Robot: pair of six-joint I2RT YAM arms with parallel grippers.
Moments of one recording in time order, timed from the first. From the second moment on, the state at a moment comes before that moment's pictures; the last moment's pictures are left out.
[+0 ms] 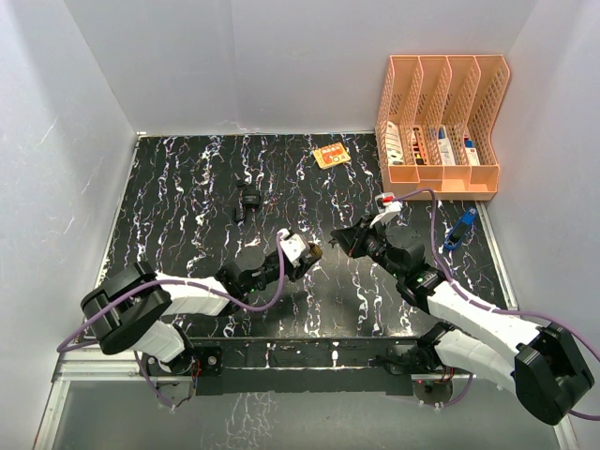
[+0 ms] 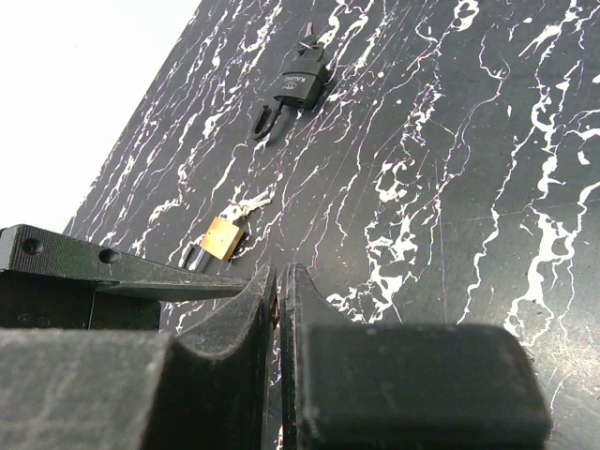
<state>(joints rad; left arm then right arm) -0.93 1.45 0.41 0.95 0.11 0.12 0.60 0.96 0.43 0.37 -0.05 0.55</state>
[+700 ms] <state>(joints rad) -0.93 1.47 0.39 1.06 0.10 0.16 0.60 0.99 0.43 0.40 -0.04 0.55</state>
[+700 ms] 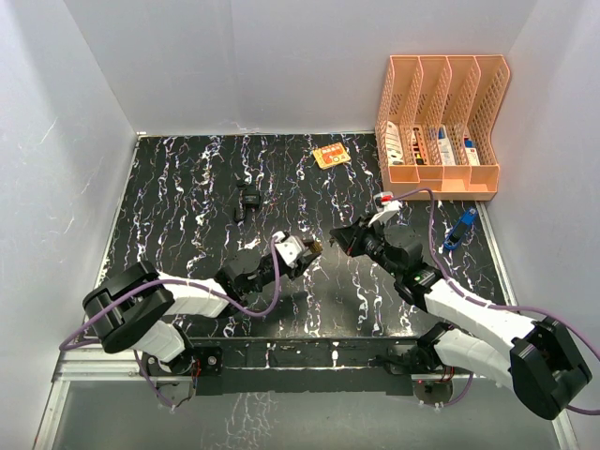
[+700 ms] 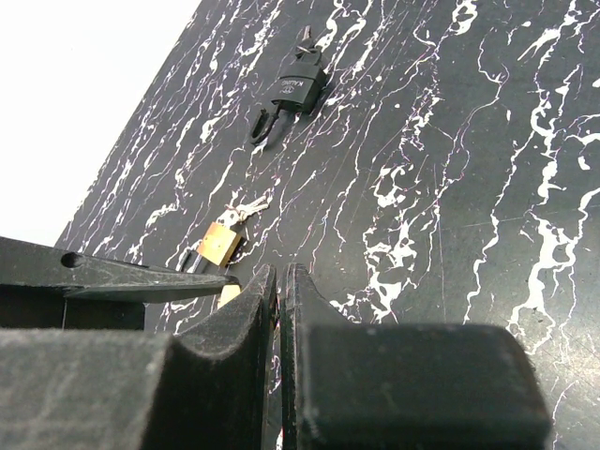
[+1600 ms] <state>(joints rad) -0.93 1.55 0.38 1.16 0.11 0.21 0.60 1.02 0.43 0.45 -0.06 0.58</state>
